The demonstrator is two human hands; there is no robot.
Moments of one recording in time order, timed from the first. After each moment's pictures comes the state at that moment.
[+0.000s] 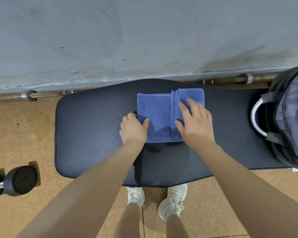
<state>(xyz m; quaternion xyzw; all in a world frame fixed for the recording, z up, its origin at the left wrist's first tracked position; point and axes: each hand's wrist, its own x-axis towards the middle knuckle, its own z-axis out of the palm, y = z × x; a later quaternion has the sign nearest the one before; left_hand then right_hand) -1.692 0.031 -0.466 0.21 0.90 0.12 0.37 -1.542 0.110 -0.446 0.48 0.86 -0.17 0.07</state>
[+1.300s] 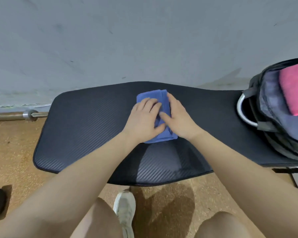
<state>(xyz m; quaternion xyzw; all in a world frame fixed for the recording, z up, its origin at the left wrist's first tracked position) -1.647 0.013 -0.489 0.68 0.72 0.16 0.03 -1.523 0.085 -0.473 0.39 0.80 -0.45 -0.08</state>
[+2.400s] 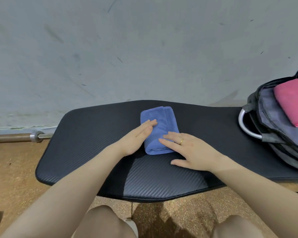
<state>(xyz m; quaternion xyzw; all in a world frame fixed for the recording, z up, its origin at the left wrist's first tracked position) -1.676 -0.021 -0.495 0.55 0.64 0.33 0.43 -1.468 0.077 -0.504 0.09 1.00 -0.01 -0.03</state>
